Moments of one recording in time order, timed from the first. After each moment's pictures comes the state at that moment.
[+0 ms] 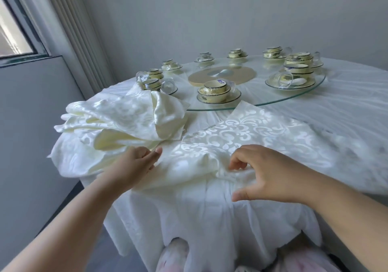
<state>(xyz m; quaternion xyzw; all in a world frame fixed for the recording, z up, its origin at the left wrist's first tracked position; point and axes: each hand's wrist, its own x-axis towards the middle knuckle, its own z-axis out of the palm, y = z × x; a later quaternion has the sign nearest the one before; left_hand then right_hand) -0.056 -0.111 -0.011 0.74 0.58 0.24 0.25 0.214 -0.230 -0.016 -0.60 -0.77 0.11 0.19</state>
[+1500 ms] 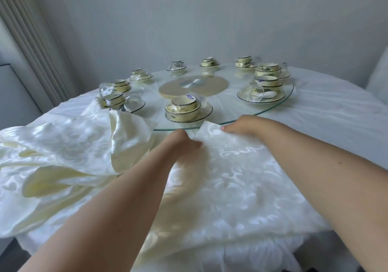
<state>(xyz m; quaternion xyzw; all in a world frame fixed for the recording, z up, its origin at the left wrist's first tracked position) 0.155 0.002 -0.009 0.80 0.56 0.07 0.18 0.340 -0.065 0.012 -0.84 -0.47 0.22 0.17</state>
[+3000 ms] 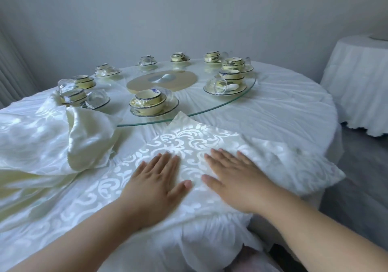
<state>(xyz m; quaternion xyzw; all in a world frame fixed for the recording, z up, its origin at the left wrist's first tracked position) 0.101 -0.123 -0.049 0.93 0.36 0.01 0.02 0.285 -0.227 -0.047 -0.77 -0.63 0.08 0.02</state>
